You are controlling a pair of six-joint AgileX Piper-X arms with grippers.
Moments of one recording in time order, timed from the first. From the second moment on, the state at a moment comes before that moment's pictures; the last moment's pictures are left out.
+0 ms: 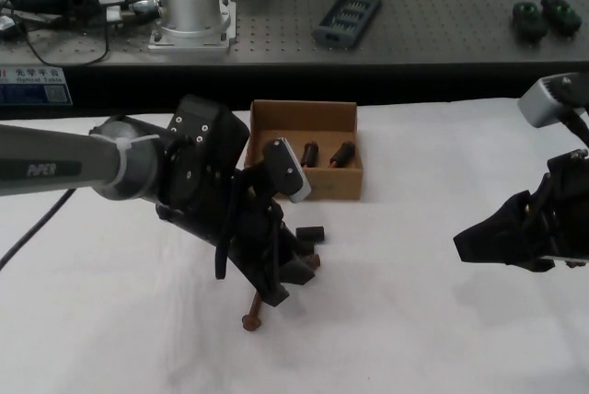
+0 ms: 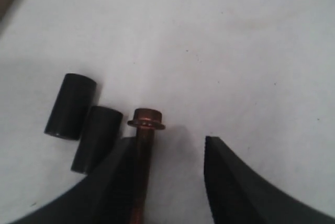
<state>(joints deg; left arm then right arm) -26.4 113.5 -70.0 14.8 32.2 40.5 24.7 66.2 -47.7 41.8 -24.8 -3.7</state>
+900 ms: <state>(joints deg) -26.4 116.2 -70.9 12.1 32.0 40.5 24.7 66.2 -47.7 41.7 -24.8 -3.7</state>
